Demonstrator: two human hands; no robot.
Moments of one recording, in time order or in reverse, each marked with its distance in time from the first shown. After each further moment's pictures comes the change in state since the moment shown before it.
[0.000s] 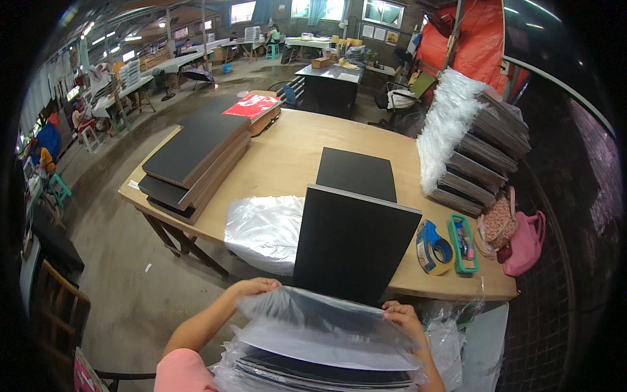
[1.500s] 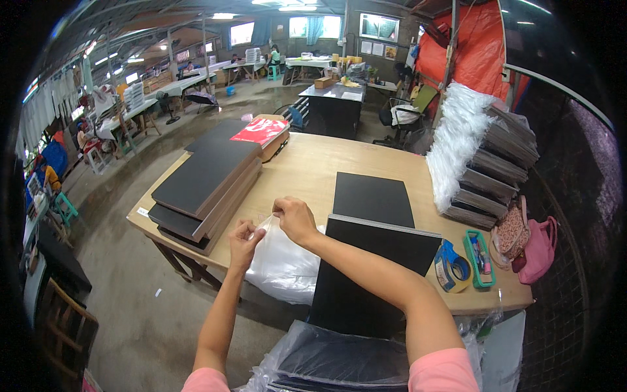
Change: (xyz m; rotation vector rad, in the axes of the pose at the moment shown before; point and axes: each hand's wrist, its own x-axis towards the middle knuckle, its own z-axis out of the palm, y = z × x) left_hand -0.026 0.170 0.025 0.532 0.586 1.232; right_hand 0.292 -0.183 0.273 -0.741 0.098 -1.033
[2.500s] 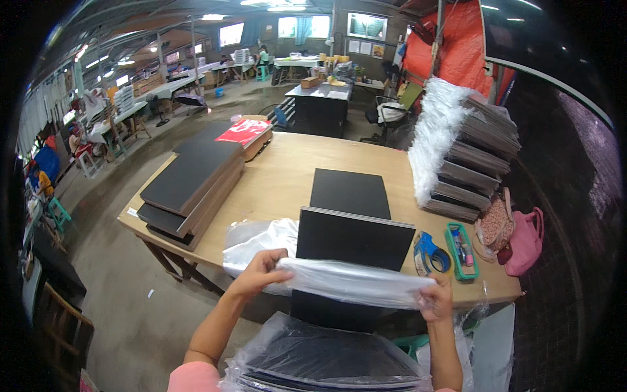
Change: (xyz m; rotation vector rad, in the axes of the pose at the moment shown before) left_hand -0.075 0.077 0.100 0.052 -0.693 -0.191; right_hand -0.284 -0.007 -0.280 1.016 0.491 0.654
